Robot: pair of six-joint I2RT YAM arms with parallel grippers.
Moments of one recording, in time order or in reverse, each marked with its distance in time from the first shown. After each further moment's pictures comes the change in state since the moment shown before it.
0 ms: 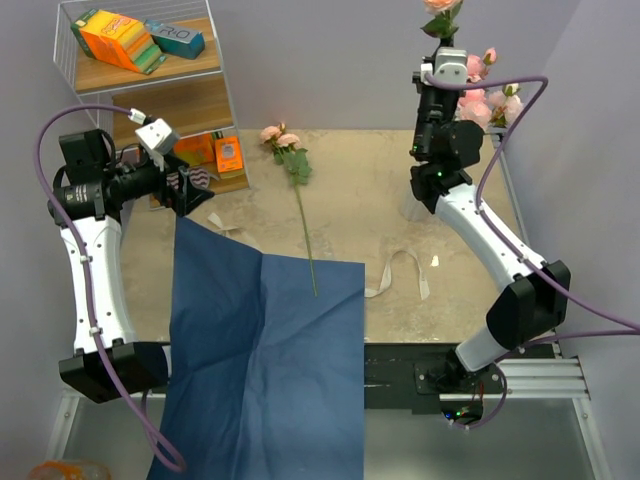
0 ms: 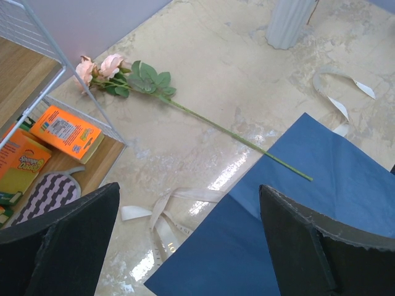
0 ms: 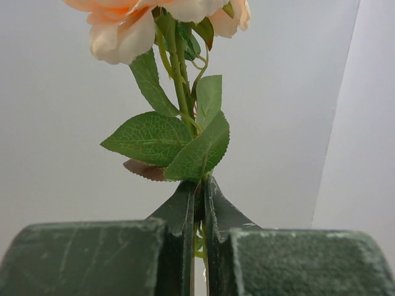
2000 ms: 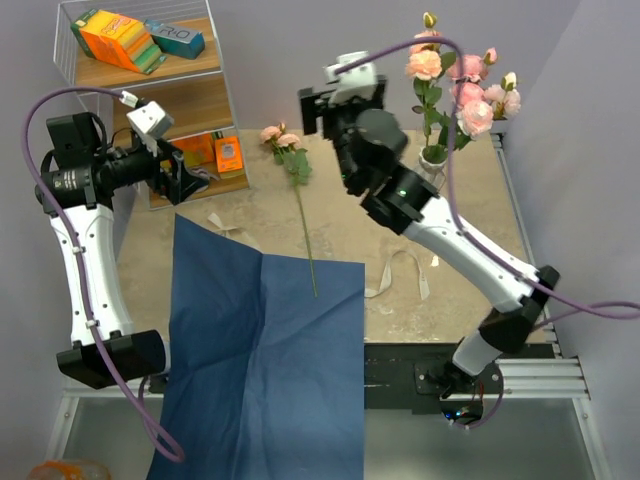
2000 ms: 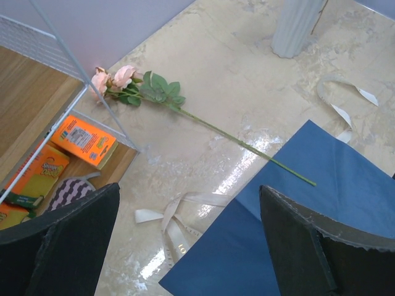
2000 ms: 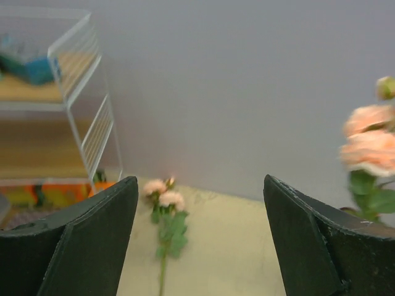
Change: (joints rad) left arm 0.000 0.069 0.192 -0.102 -0.007 0.007; right arm 0.462 -0.009 0.327 -0.798 0.282 0.322
